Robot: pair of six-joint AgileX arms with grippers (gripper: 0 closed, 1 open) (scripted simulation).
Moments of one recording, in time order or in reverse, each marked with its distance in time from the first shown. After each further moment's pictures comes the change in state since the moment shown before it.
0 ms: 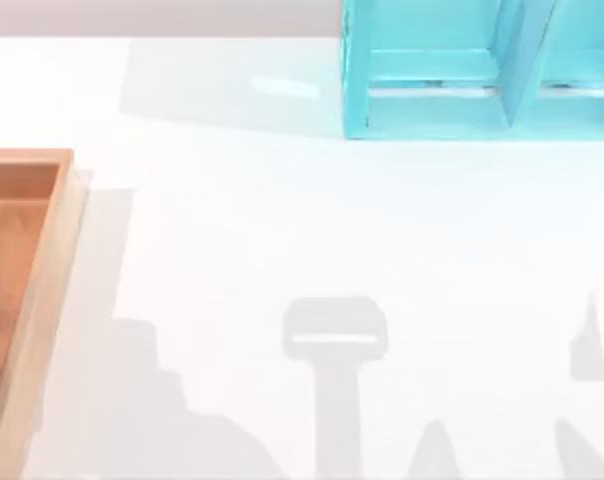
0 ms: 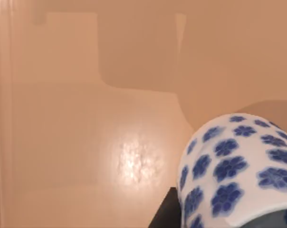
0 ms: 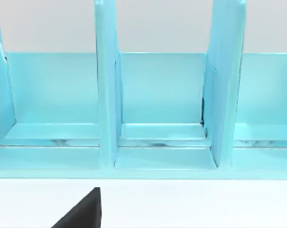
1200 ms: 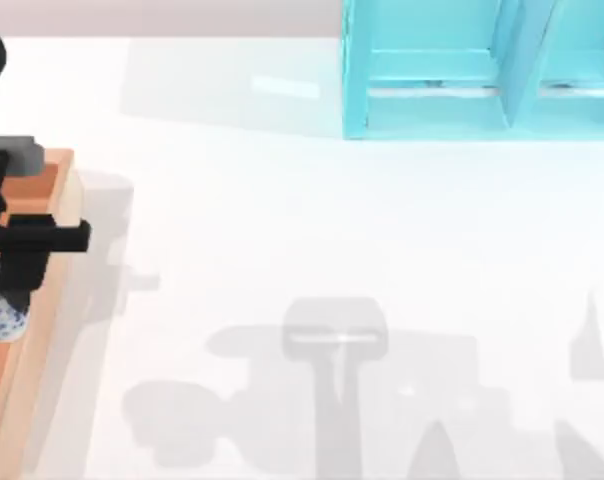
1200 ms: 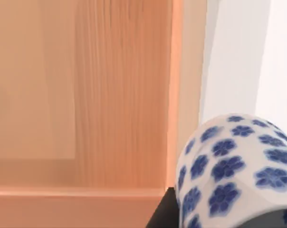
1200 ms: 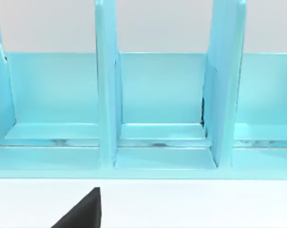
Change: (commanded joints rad) left arm -0.457 -0.068 0.238 -0.426 0.004 -0.382; right arm 0.000 0.000 0.000 0.000 0.000 0.000
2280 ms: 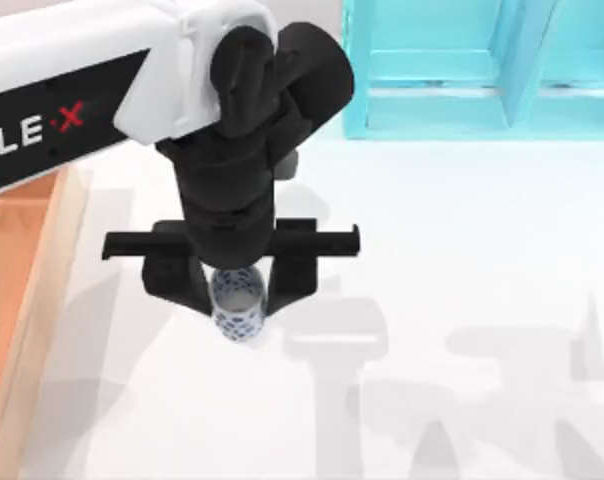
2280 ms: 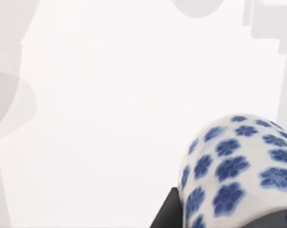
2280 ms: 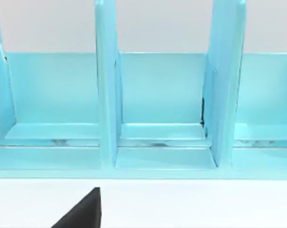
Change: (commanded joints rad) left arm -0.568 0.281 0.291 0.003 -0.002 -0.564; right arm 0.000 0.000 0.000 0.000 0.000 0.000
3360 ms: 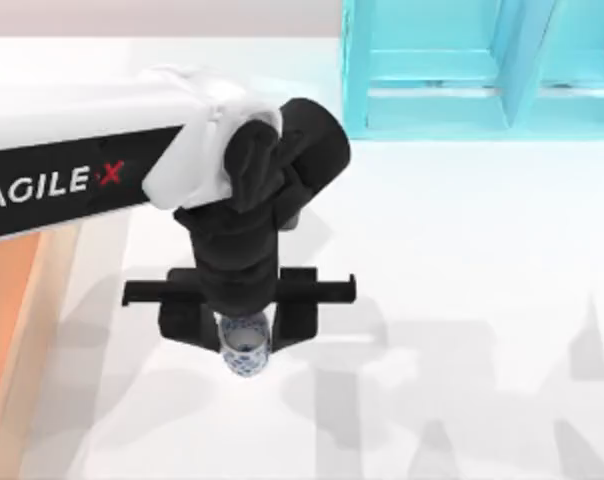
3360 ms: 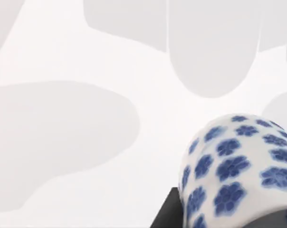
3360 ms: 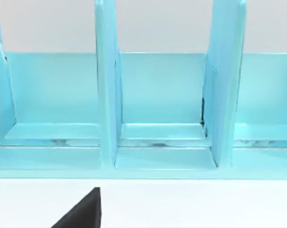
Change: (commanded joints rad) left arm -0.001 0.042 -0.189 0.233 -0.001 0.004; right arm 0.000 0.000 0.000 0.000 0.000 0.000
